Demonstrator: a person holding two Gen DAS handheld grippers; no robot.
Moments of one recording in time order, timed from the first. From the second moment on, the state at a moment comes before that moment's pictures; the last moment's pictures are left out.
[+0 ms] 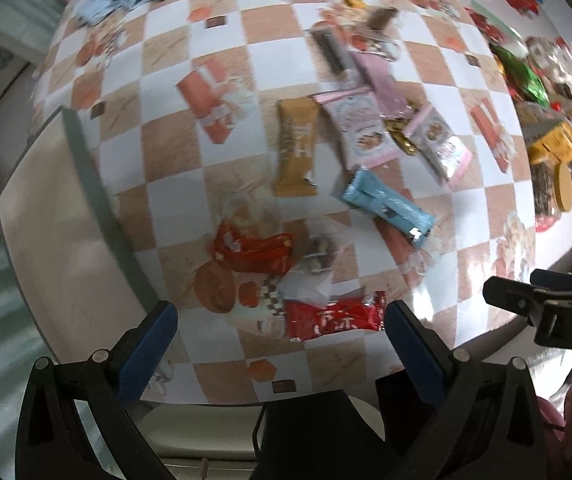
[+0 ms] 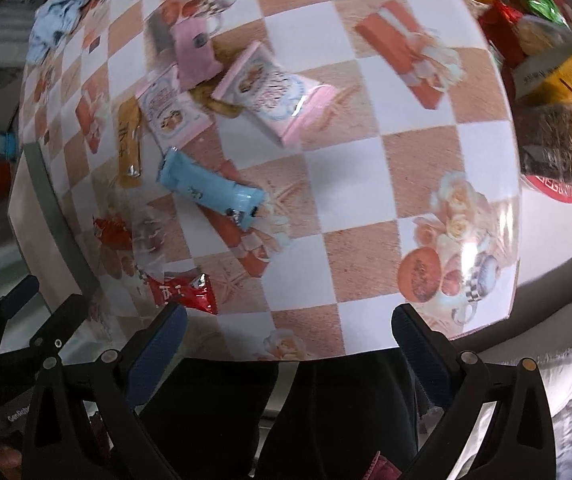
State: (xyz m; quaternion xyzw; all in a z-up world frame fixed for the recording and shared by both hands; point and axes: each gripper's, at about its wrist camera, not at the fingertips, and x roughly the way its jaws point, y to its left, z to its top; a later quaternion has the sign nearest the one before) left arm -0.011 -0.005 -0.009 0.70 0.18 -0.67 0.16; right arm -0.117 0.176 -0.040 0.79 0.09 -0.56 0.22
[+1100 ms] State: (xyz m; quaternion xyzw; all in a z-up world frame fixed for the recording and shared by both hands) left arm -0.083 -0.043 -0.087 0.72 0.17 -0.64 0.20; right arm -0.167 0.123 -0.093 0.74 0.25 -0.58 0.24
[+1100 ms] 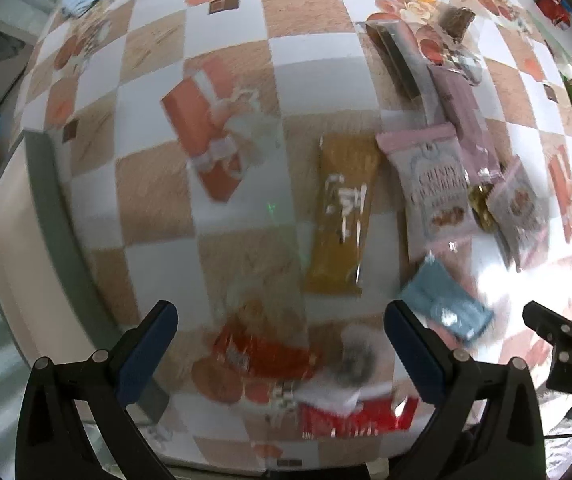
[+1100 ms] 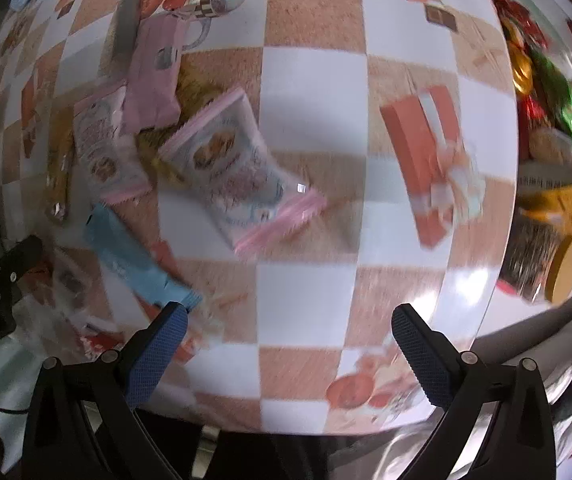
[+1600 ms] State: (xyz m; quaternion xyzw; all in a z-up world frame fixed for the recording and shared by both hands) left arm -0.125 -0.067 -0.151 0.72 0.19 -0.64 0.21; right arm -0.173 0.066 -0.129 0.69 0.31 -0.58 0.30
